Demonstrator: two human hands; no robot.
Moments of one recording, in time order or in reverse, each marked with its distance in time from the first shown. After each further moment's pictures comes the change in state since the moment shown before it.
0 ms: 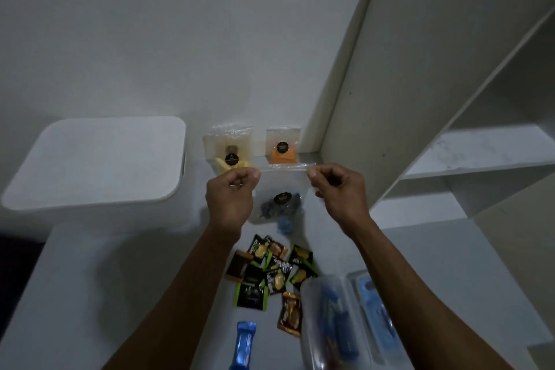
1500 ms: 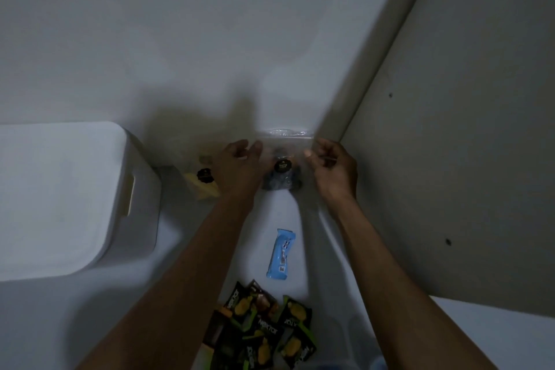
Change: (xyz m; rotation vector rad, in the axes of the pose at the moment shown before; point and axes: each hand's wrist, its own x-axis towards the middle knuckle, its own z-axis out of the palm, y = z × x) left_hand 0.175 -0.051 0.133 0.144 0.150 -0.217; right_hand 0.202 0.103 0.056 -0.032 0.142 0.248
